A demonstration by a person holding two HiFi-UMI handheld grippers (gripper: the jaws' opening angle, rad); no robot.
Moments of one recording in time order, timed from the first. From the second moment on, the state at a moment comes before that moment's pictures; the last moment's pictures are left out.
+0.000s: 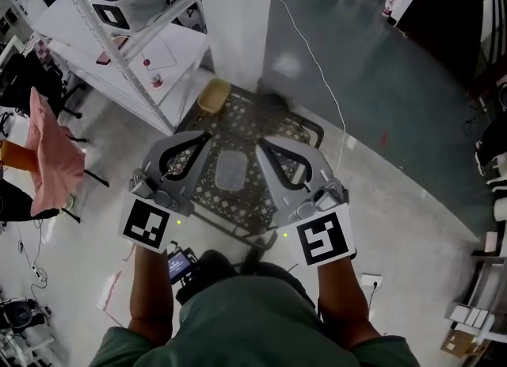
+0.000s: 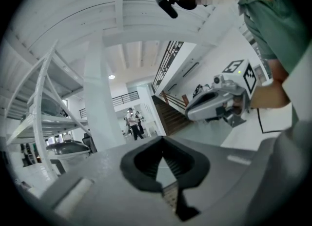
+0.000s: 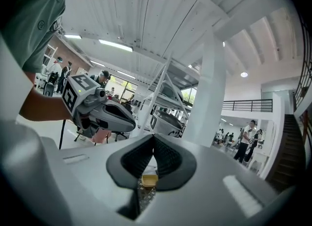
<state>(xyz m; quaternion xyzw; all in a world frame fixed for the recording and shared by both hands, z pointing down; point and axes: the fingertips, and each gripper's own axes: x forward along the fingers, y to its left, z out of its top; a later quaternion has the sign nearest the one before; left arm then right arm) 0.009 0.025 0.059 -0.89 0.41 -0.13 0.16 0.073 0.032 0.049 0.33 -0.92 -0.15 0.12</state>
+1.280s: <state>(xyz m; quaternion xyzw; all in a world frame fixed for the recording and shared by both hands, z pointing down) -0.065 -0.144 0.317 -0.90 0.38 -0.20 -0.04 0.027 -0.133 0.287 0.38 -0.90 0.04 0.22</state>
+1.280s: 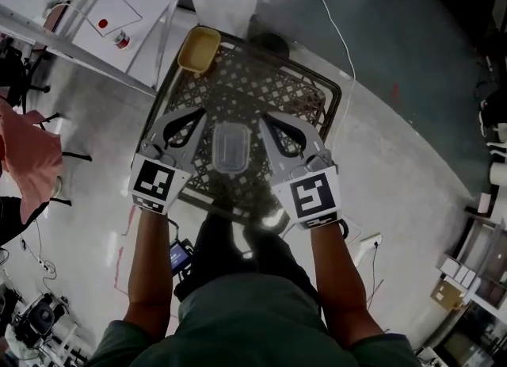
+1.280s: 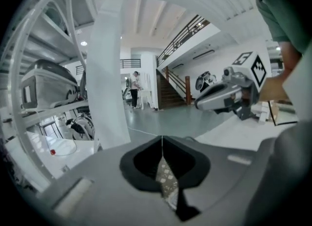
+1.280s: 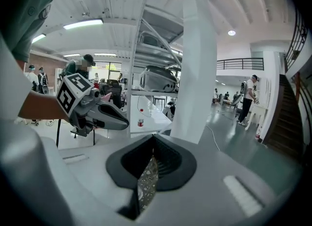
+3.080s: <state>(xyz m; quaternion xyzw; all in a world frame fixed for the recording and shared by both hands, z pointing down) -0.082 -0.134 0.652 -0.83 0.34 -0.34 -0.27 0.016 -0.144 0.629 0.35 -0.82 0.27 0.36</state>
